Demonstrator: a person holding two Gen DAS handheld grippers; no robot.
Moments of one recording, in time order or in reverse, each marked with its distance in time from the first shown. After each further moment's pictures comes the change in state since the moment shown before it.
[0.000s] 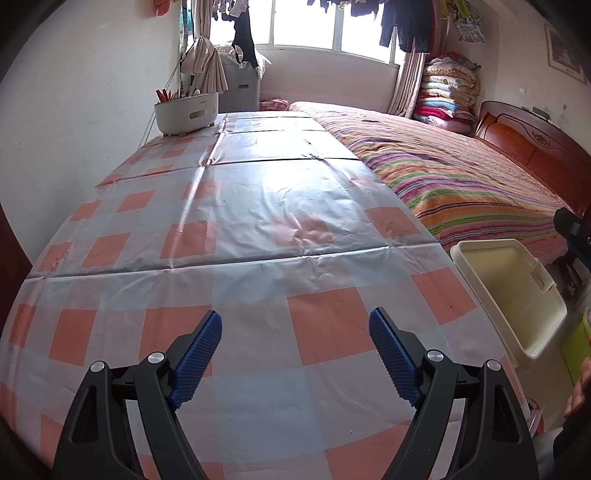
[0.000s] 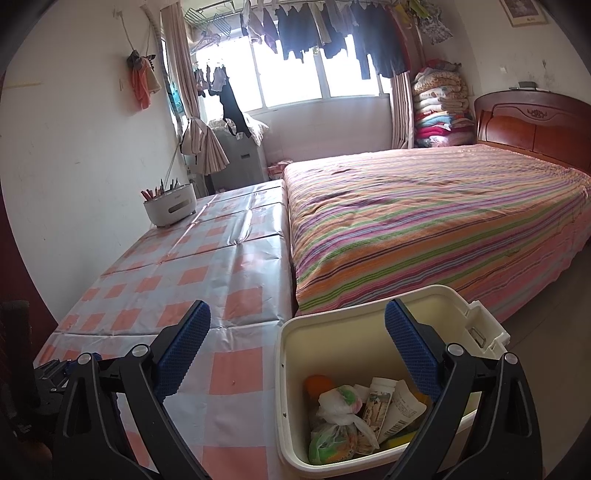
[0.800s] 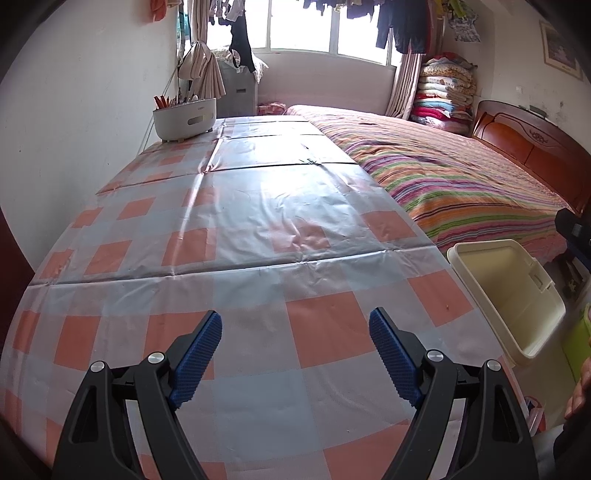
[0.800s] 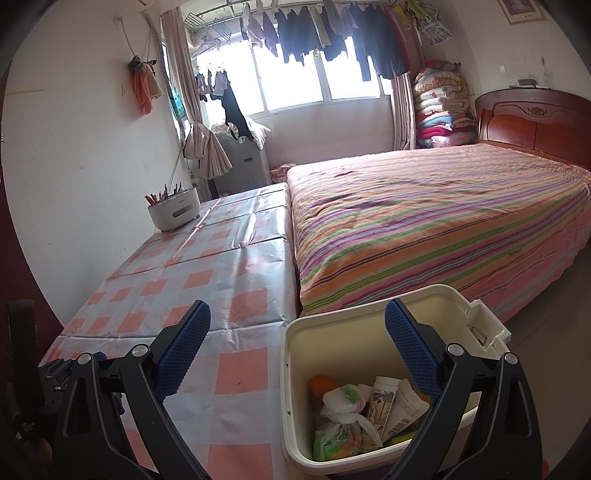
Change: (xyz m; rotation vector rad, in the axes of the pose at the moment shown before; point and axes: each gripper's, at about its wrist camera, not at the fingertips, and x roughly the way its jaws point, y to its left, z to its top) left arm -0.004 -0.002 0.003 0.016 -0.009 0.001; right arm -0.010 -0.002 0.005 0.010 -0.008 0.016
